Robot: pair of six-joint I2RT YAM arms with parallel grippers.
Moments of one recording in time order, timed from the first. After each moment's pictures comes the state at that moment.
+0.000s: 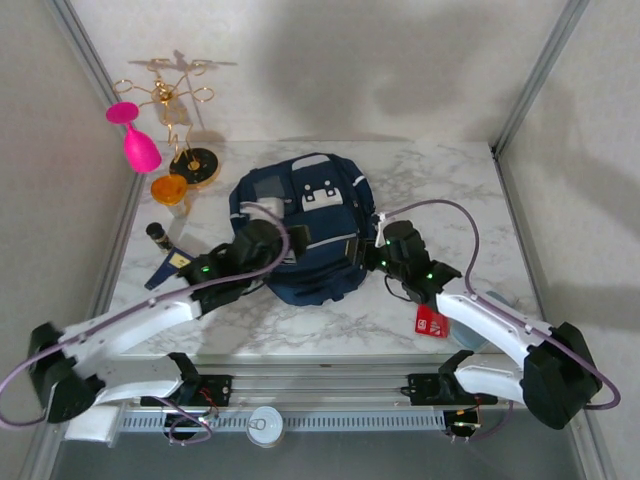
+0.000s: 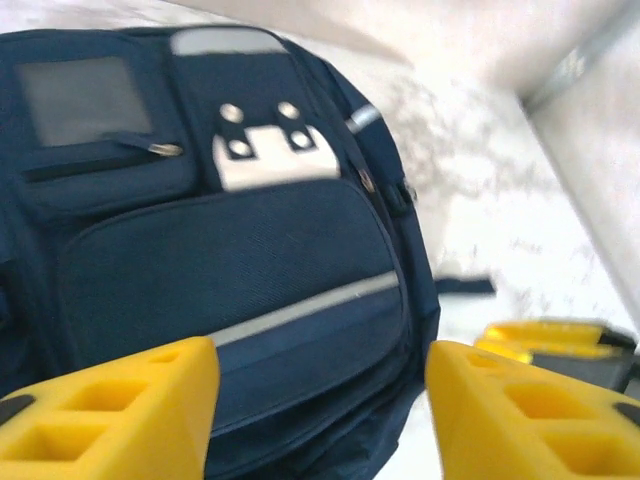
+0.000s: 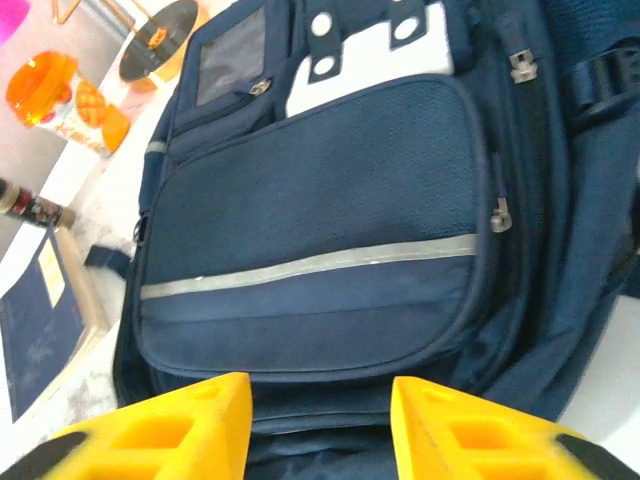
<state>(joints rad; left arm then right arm) -0.81 1.07 0.93 -0.34 -0.40 -0.71 0.67 1.19 0.73 -0.11 -0.05 0.53</state>
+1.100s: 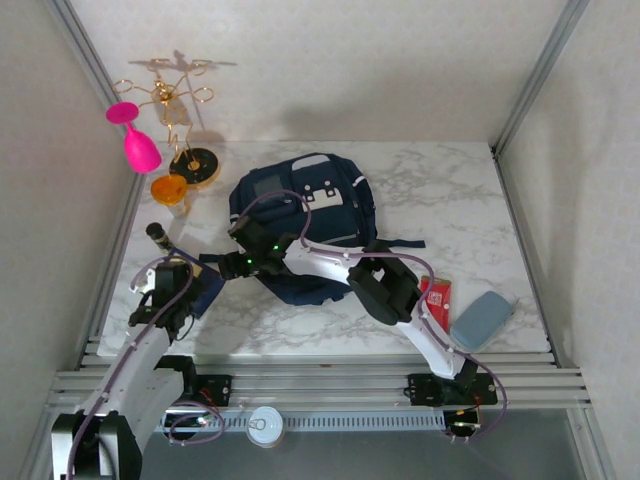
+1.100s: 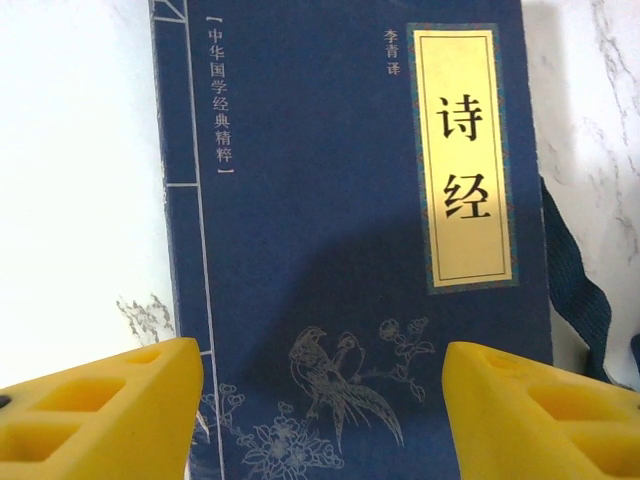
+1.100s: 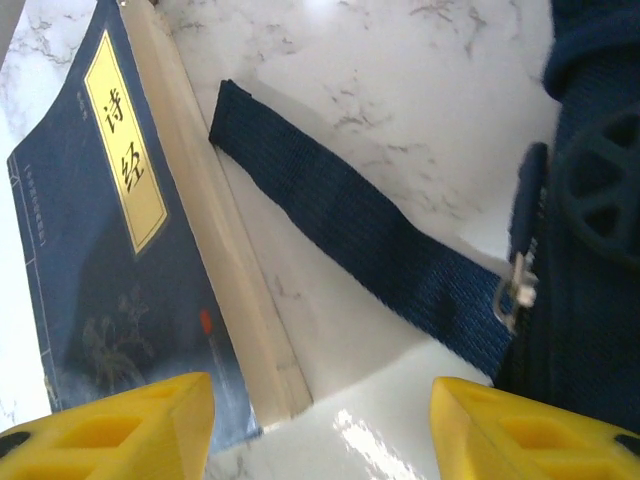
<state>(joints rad) 0.03 0.80 0.33 -0.45 -0.26 -1.00 1.05 2.36 1.85 -0.32 -0.16 0.60</state>
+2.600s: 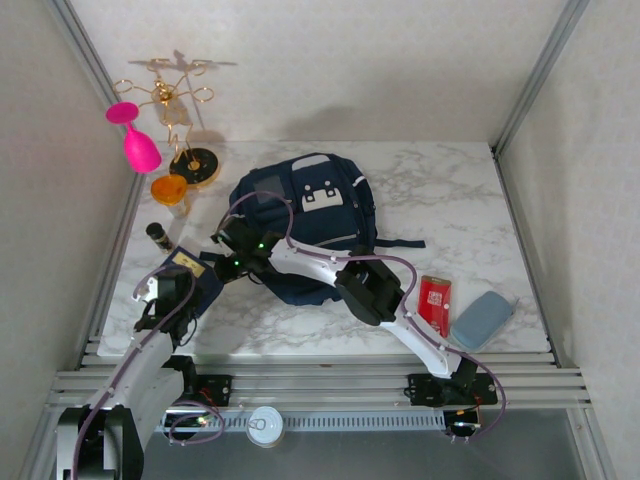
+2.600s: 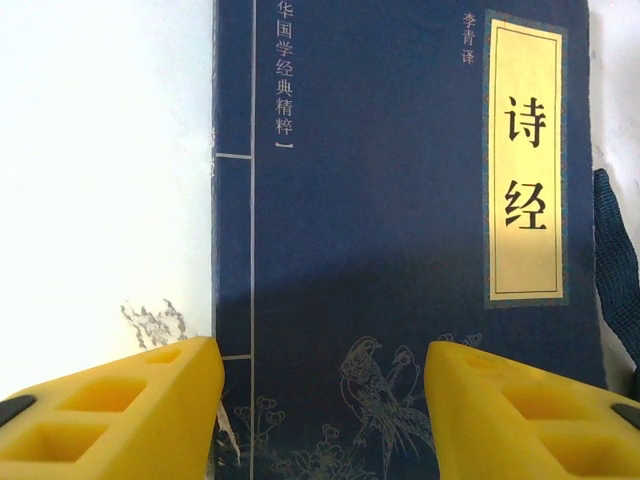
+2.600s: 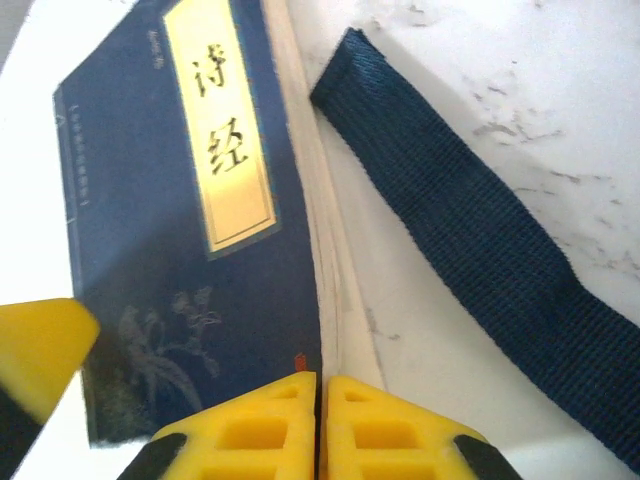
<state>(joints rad) 0.04 0.81 0.22 -0.31 -0.25 -1.03 1.08 2.49 2.07 -0.44 -0.25 0.50</state>
